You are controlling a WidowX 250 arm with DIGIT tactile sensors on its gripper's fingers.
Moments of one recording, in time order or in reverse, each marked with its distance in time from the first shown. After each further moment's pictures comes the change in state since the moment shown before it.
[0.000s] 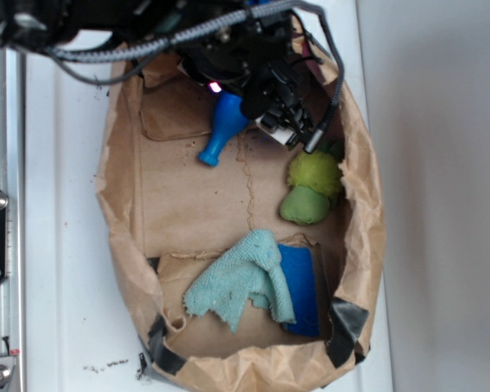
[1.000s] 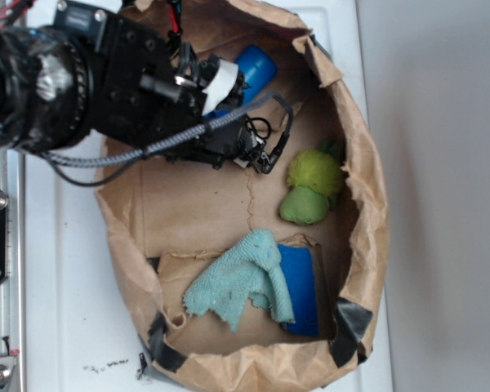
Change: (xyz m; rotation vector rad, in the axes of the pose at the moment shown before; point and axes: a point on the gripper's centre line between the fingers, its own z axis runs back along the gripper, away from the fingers) arm -0.036 0.014 -0.034 0.125 -0.122 -0.003
